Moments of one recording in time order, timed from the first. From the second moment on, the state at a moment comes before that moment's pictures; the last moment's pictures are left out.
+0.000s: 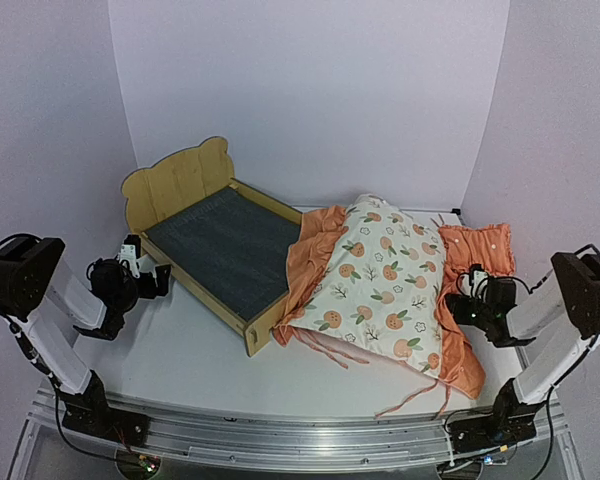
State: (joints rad) left arm -0.08 1.65 0.31 1.08 0.08 -0.05; right arm -0.05 1.63 0.29 0.73 -0.15 0.11
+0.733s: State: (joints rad) left arm -0.08 1.04 0.34 0.61 0.13 -0.01; right arm -0.05 1.14 0.82 -0.16 -0.10 0.36
